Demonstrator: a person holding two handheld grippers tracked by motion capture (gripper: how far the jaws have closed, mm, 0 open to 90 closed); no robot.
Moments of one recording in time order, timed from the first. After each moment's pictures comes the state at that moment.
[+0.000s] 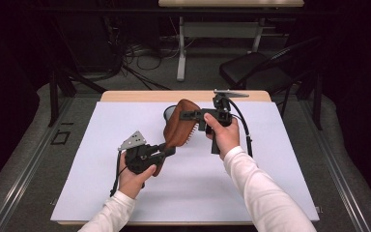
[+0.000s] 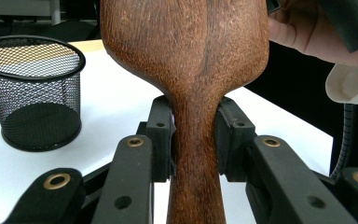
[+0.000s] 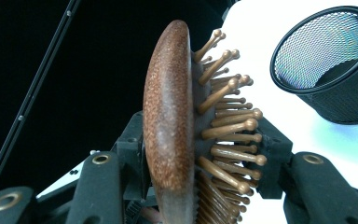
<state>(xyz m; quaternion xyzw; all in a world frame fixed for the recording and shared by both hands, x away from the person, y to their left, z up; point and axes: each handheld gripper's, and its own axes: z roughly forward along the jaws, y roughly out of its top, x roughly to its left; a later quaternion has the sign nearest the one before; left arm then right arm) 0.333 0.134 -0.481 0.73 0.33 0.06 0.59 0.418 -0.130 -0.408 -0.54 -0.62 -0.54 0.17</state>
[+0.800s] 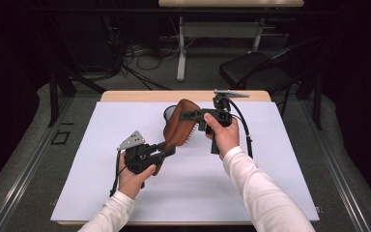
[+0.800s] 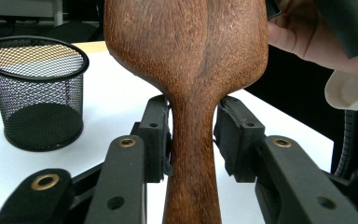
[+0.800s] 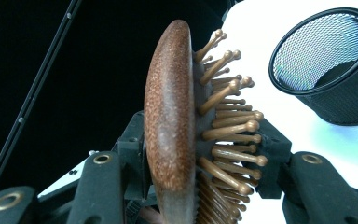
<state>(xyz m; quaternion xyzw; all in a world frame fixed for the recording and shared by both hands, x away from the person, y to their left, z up) 0.334 0.137 -0.481 0.73 0.33 0.06 0.59 0.419 -0.130 -0.409 -0.54 -0.62 -0.54 0.17</state>
